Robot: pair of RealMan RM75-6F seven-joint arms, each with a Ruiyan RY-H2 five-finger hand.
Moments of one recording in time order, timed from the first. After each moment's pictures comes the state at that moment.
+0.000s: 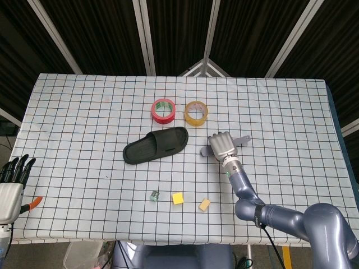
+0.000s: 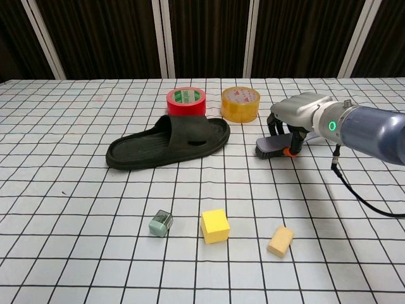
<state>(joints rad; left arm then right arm) -0.06 -1.22 -0.04 -1.55 1.52 1.54 0.20 0.96 -1.70 0.18 -1.18 -0.67 0.86 -0.78</state>
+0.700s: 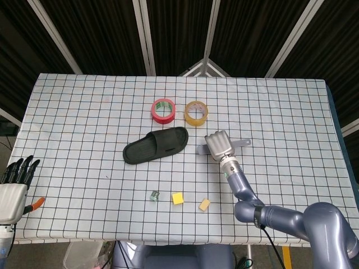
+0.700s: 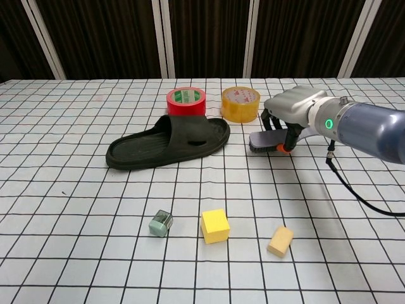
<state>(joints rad) -0.07 -1.23 -0.02 -1.55 1.55 1.53 0.21 0.97 -1.68 0.17 -1.23 -0.72 0.90 -0.80</state>
